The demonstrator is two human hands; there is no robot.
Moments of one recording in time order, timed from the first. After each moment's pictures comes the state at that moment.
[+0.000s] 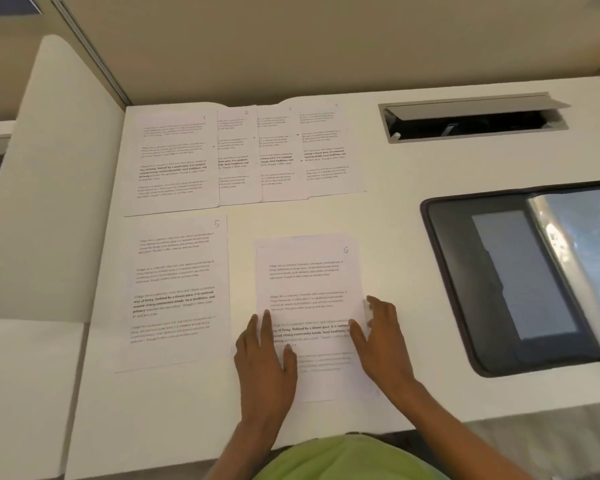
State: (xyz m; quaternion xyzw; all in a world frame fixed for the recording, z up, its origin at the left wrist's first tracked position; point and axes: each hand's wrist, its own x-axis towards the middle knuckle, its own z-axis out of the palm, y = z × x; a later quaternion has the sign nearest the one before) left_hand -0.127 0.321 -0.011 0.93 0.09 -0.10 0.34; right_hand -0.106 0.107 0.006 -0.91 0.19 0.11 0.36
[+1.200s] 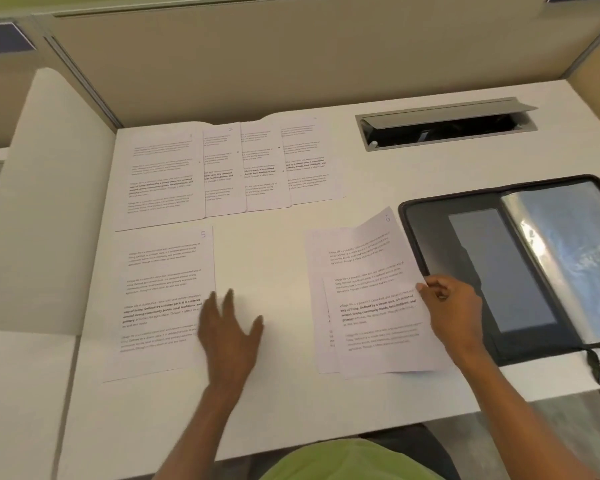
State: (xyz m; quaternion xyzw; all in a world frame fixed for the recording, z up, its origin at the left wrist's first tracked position) left_hand -0.069 0.341 0.000 0.95 0.14 -0.05 0.28; right_hand -0.086 -0.017 0.063 -0.87 0.28 -0.04 0.40
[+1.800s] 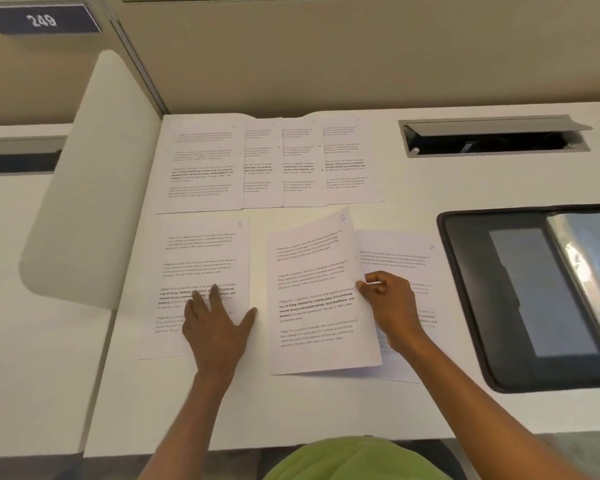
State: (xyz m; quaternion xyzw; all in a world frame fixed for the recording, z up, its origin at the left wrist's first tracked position) left_hand -0.060 0.412 -0.012 0.96 0.21 -0.08 0.16; right_hand -0.033 0.109 0.042 -0.77 0.25 0.08 0.59
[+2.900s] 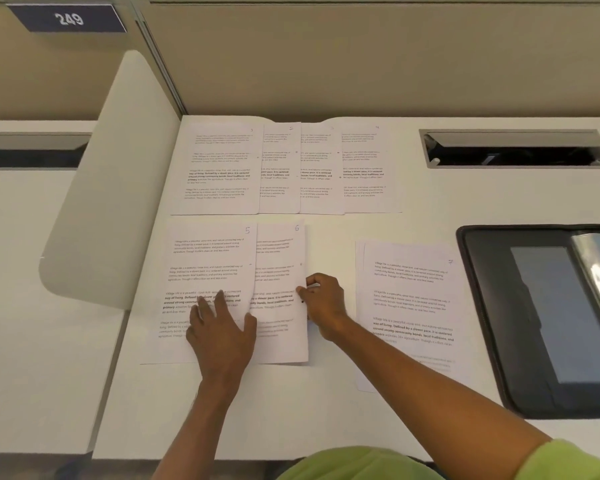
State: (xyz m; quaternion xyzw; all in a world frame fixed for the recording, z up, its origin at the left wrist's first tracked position) left_hand -0.058 0.423 -0.014 0.96 0.22 -0.07 0.15; right_hand 0.015 0.236 -0.001 -0.76 0.24 0.18 0.58
